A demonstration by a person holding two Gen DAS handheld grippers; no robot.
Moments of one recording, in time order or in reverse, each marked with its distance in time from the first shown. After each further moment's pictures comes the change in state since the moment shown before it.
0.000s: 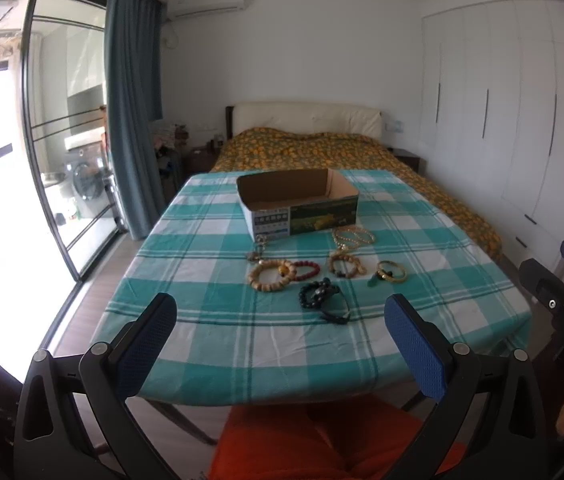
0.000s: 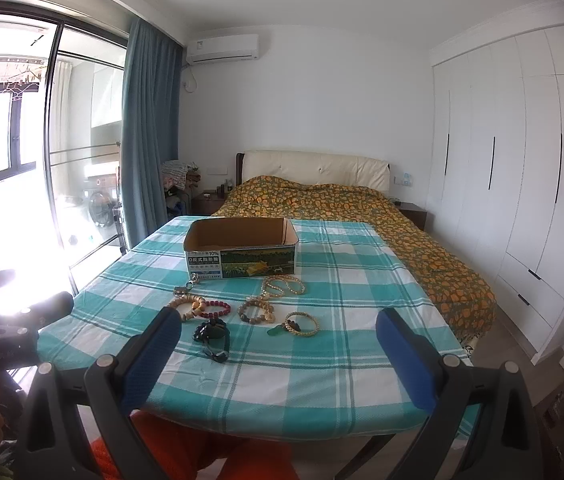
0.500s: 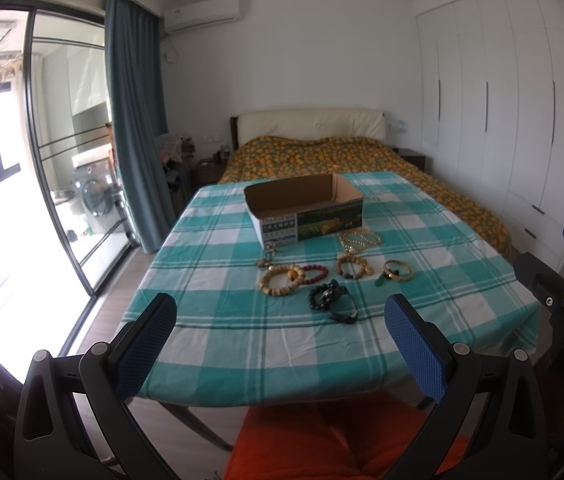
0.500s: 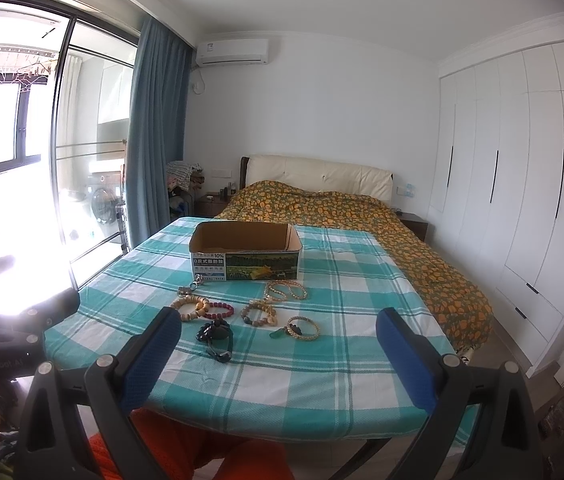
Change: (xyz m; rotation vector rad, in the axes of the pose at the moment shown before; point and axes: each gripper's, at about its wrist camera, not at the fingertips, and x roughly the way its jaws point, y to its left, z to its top) left arm -0.017 -0.006 -0.001 0.043 -0.029 0.050; right arm -0.015 0.011 0.000 -0.045 -0.025 0.002
